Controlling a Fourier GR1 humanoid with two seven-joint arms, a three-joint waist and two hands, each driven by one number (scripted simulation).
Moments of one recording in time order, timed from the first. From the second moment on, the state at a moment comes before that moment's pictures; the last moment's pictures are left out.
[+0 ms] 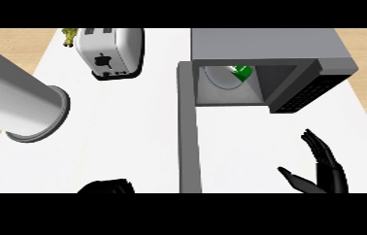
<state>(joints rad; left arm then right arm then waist) 0.42 0.02 -0.16 -1.81 -0.09 -0.52 -0.33 -0.03 -0.24 -0.13 -0.78 -0.16 0.05 -0.97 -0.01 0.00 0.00</state>
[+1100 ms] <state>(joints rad) -0.09 0.00 -0.49 -1.28 -0.24 -0.34 -0.16 0.12 -0.41 -0.23 -0.88 -0.28 0.24 -0.93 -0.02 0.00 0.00</state>
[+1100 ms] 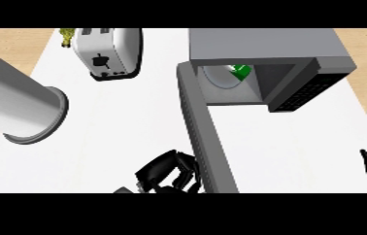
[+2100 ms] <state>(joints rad) -0.44 0.01 -1.00 -1.05 0.22 0.23 -0.26 0.11 -0.45 -0.16 -1.10 -0.33 0.31 -0.86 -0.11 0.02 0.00</state>
